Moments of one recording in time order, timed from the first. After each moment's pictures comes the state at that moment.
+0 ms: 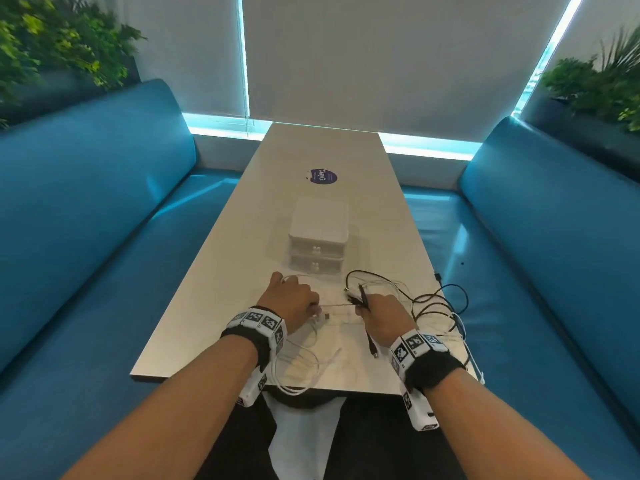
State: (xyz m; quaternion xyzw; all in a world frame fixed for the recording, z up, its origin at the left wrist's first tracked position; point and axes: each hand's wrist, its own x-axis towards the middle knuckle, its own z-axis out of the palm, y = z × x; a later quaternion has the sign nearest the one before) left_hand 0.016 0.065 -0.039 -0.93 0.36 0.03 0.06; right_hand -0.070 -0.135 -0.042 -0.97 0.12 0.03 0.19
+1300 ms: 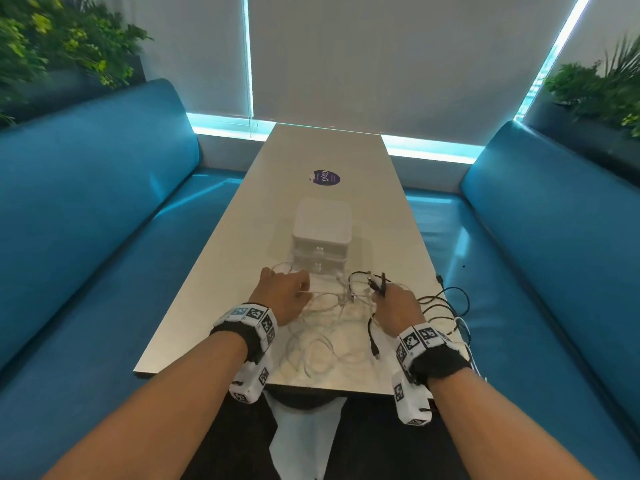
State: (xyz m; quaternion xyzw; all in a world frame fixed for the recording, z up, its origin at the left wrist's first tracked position) left_hand 0.028 0.084 -0.039 -0.95 0.28 0.02 -0.16; right_hand -0.064 -0.143 -0.029 -0.95 0.21 -0.04 0.21
